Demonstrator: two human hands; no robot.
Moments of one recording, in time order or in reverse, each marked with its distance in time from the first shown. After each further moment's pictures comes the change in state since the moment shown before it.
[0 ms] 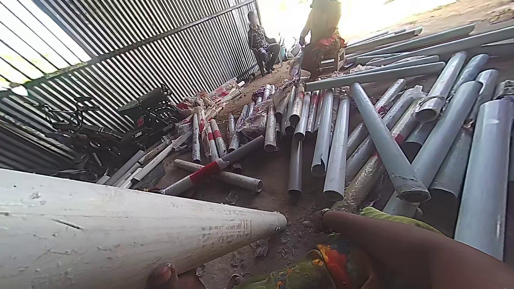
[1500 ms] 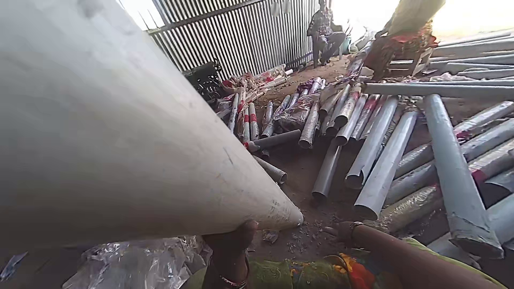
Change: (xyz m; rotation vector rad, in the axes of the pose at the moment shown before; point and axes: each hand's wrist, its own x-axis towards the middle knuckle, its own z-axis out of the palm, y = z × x) left_hand -0.007 -0.009 -0.017 -0.181 -0.196 0.086; right_hand 0.015 -0.001 0.004 0.023 0.005 0.018
